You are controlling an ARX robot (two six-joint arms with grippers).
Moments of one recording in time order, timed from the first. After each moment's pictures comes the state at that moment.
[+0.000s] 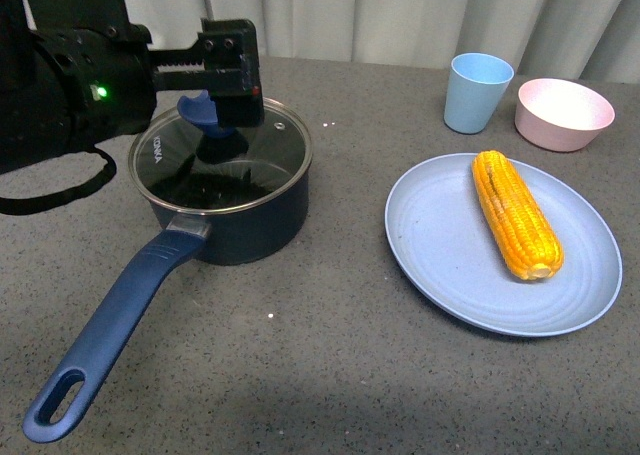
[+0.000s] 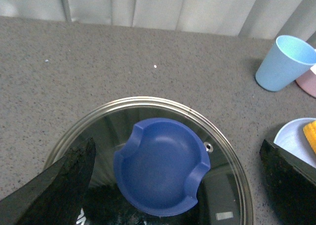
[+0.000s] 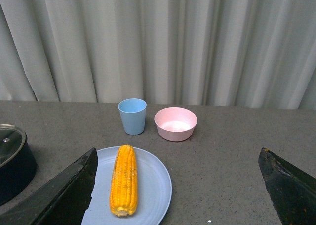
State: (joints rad) left arm -0.32 1.91 0.70 0.91 -0.04 -0.15; right arm 0.00 0.00 0.01 0.00 0.00 -0.01
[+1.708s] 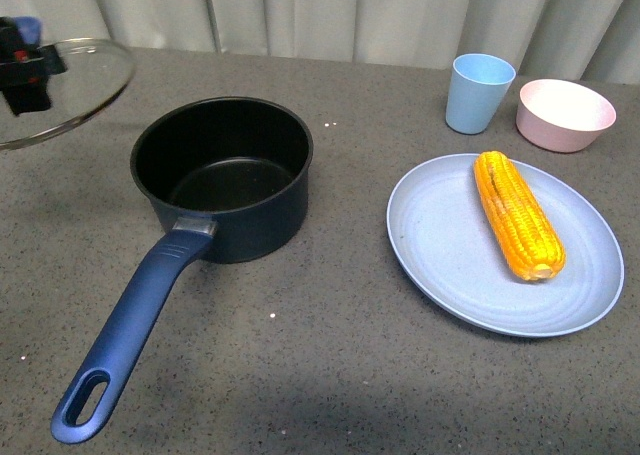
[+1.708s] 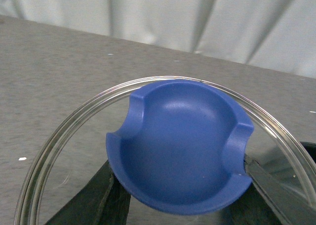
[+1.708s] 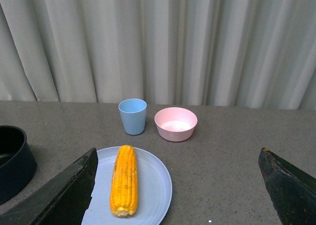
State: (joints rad) left arm 0.06 1.98 0.67 1.10 0.01 -0.06; right arm 0.00 0.00 0.01 0.00 0.00 -0.01
